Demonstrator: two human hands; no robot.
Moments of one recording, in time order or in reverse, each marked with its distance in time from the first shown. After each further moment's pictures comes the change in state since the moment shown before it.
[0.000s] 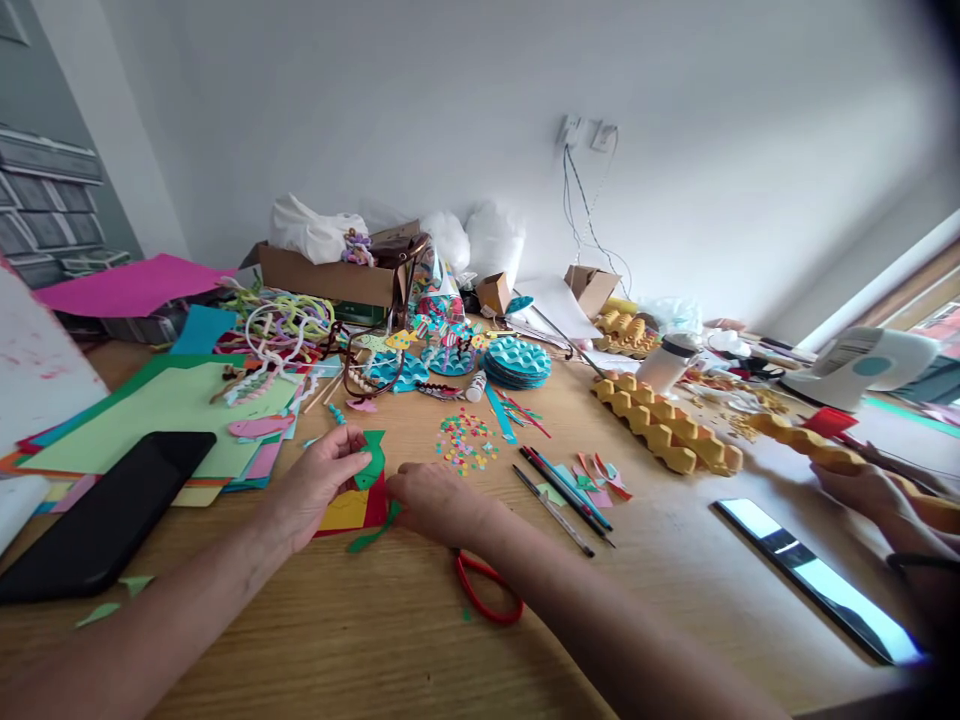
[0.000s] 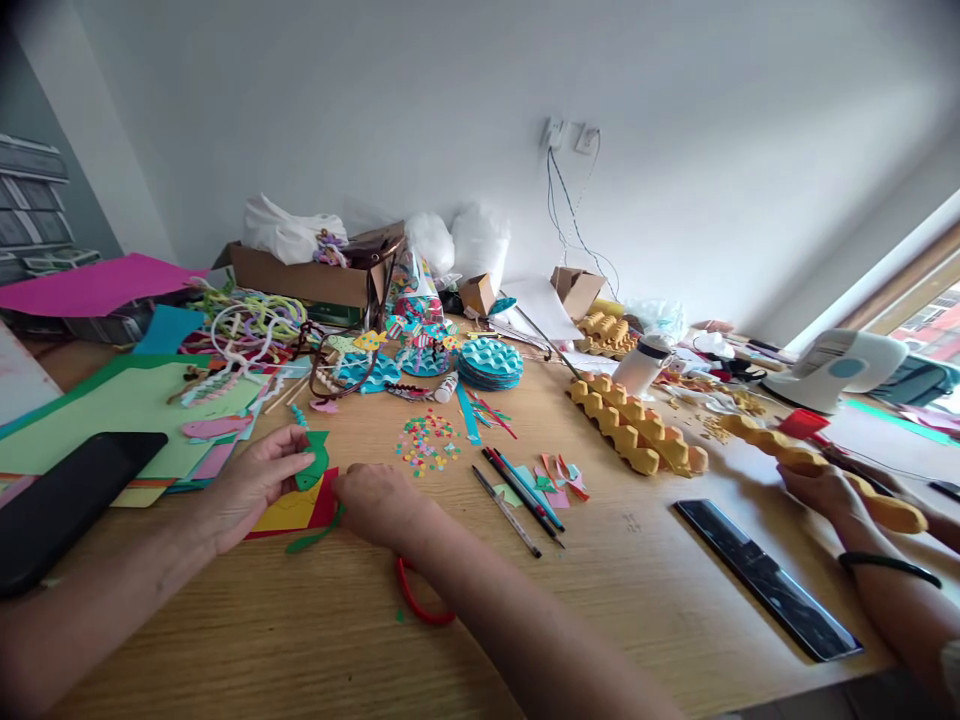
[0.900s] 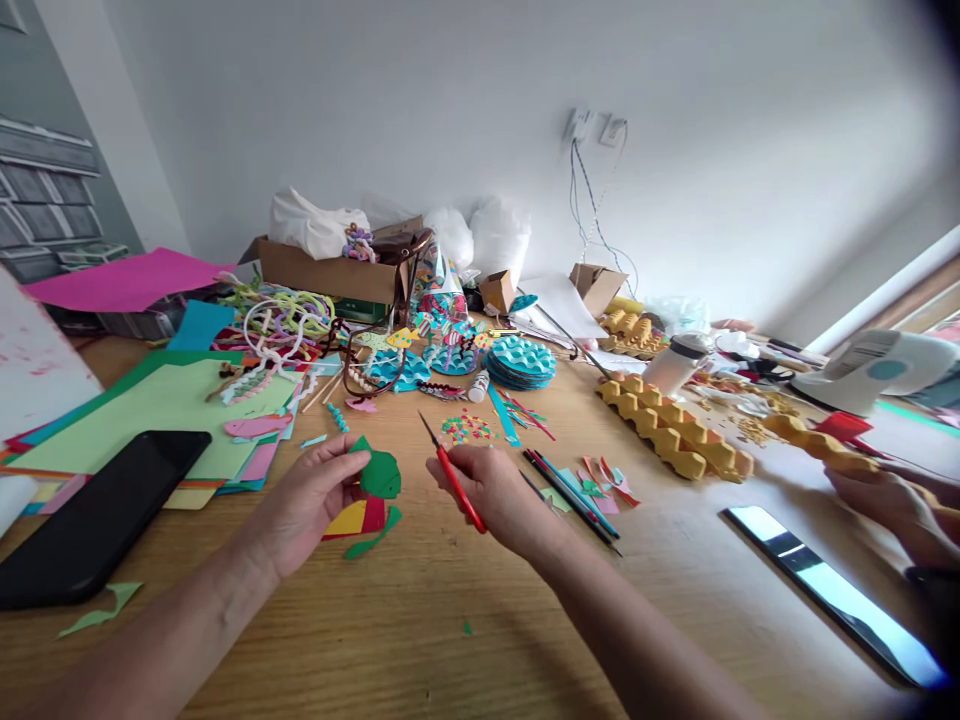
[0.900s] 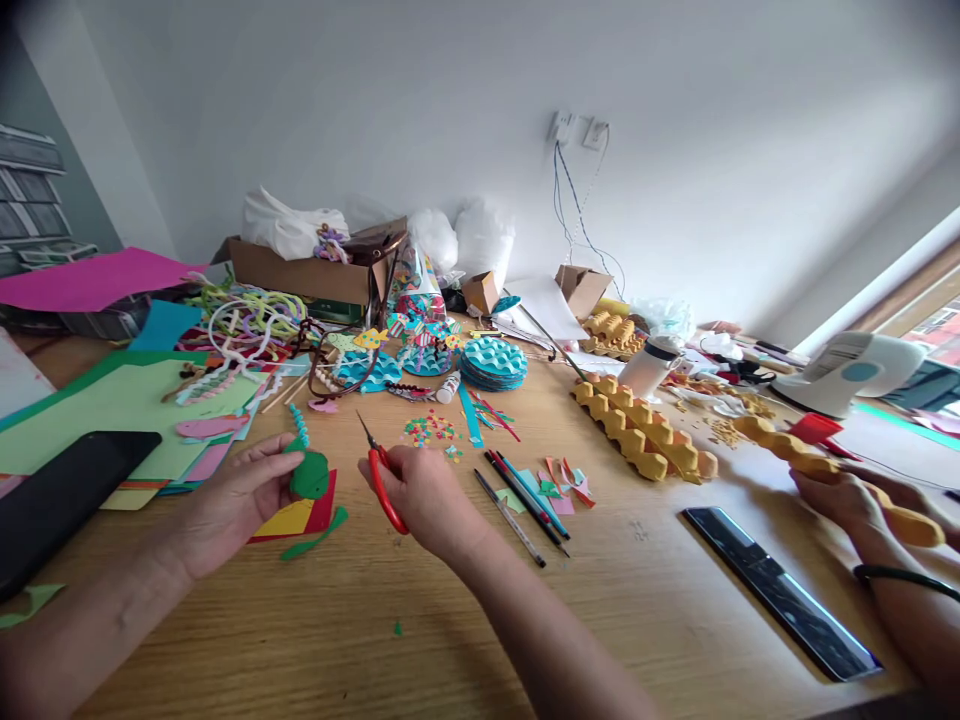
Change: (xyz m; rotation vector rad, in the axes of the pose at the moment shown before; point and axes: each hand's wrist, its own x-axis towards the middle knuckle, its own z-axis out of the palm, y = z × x) left_hand -0.012 0.006 0.003 -0.300 -0.029 -0.076; right_hand -0.039 0.013 -0.025 0.589 0.273 0.400
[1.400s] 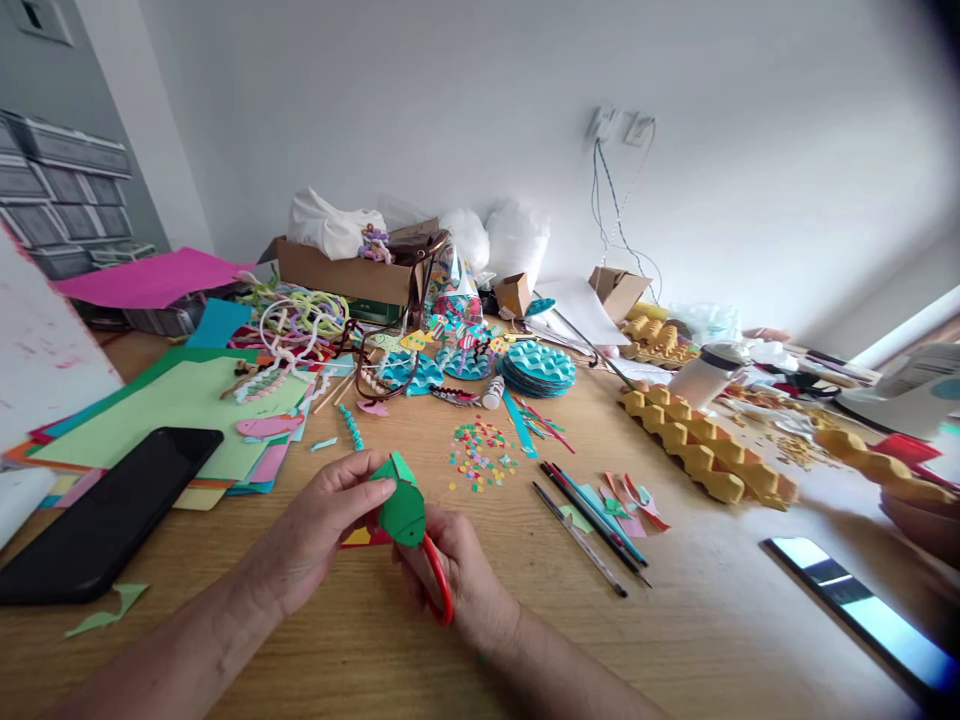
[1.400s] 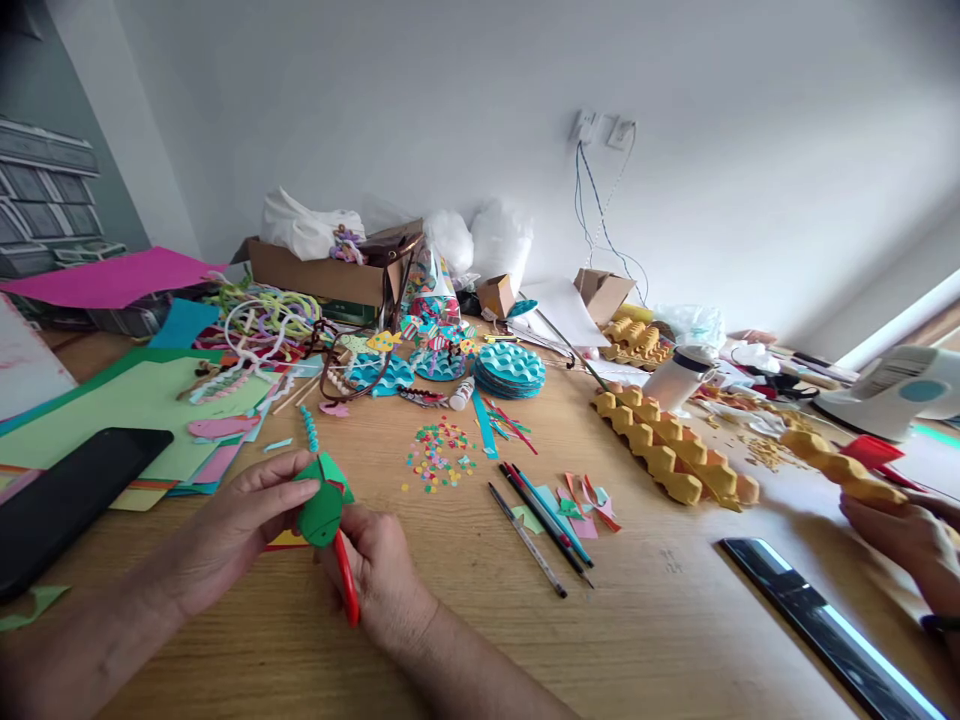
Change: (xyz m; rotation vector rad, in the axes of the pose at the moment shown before) left_hand -0.016 0.001 0.010 0.253 -0.164 -0.004; right_hand -0.011 0.000 0.068 0.838 -0.201 -0.065
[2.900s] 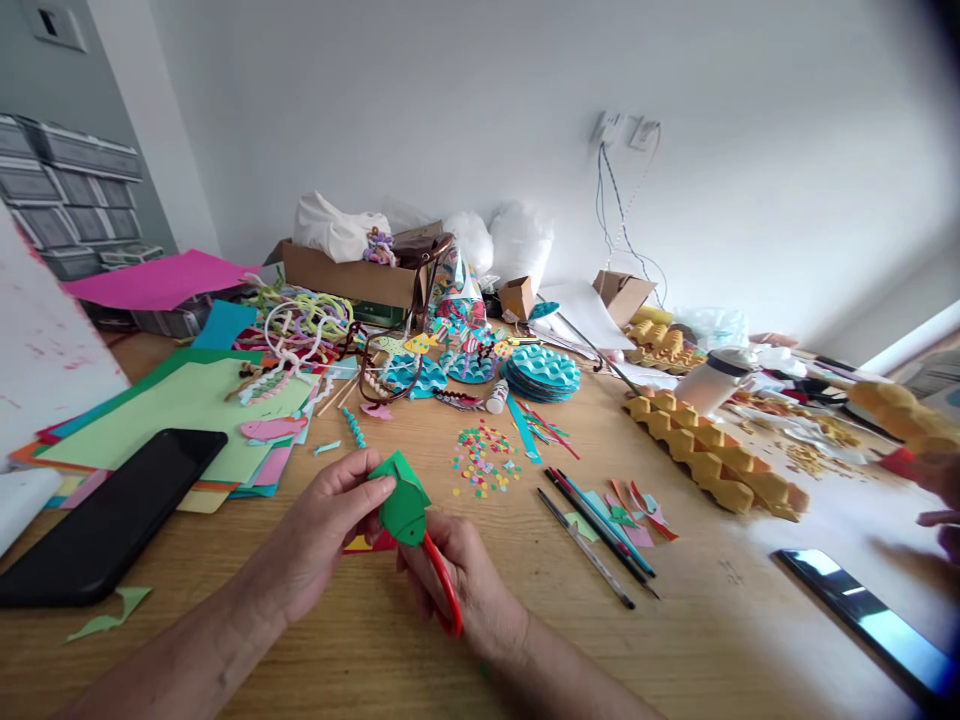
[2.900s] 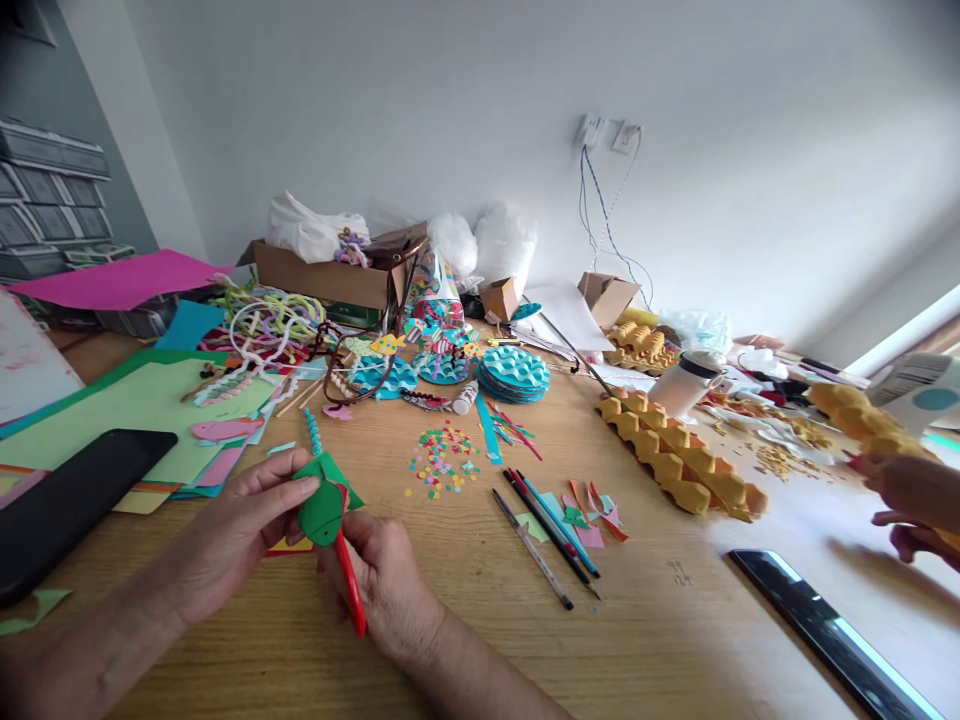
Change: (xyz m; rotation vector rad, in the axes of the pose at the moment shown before) left_hand 0.000 0.002 0.002 0.035 0.068 0.047; right_hand 0.000 0.006 -0.004 -0.053 -0.001 0.041
